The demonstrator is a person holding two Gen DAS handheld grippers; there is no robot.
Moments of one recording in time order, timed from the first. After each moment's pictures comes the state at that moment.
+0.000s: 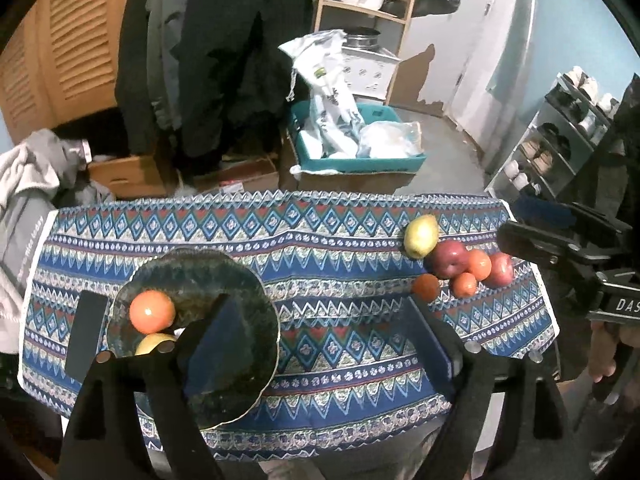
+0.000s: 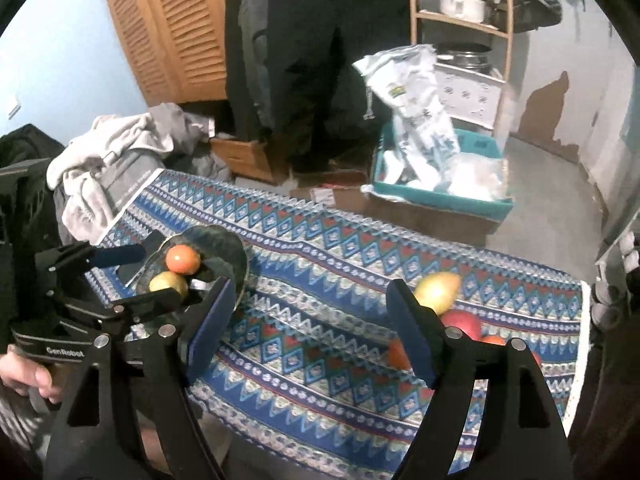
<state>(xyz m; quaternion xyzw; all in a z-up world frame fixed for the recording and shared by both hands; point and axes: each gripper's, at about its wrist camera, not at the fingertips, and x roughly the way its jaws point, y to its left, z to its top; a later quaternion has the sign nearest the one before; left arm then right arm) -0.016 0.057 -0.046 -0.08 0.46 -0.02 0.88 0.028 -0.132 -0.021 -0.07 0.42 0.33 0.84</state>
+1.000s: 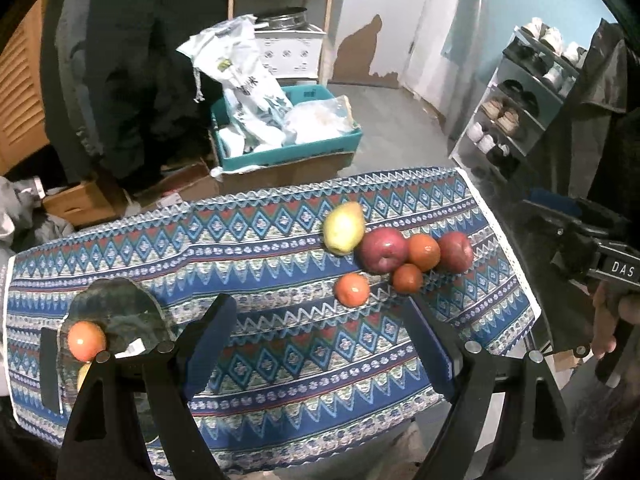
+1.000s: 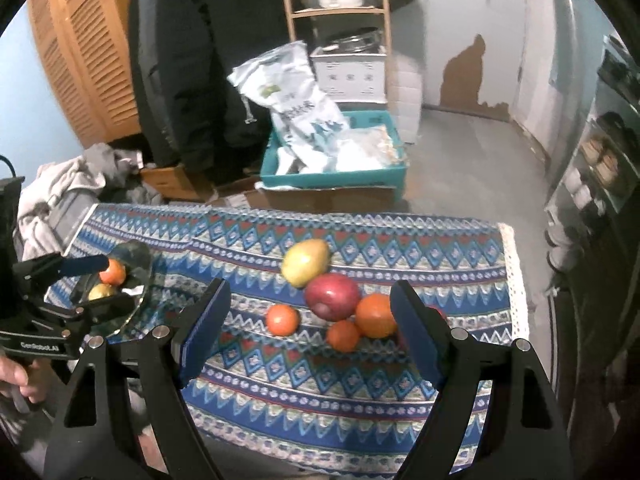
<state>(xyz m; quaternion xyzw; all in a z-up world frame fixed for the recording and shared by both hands) 0.025 -0.059 -0.052 -0.04 0.48 -0.09 0.87 0.048 -0.293 -0.038 -0.01 0.43 0.21 0.88</state>
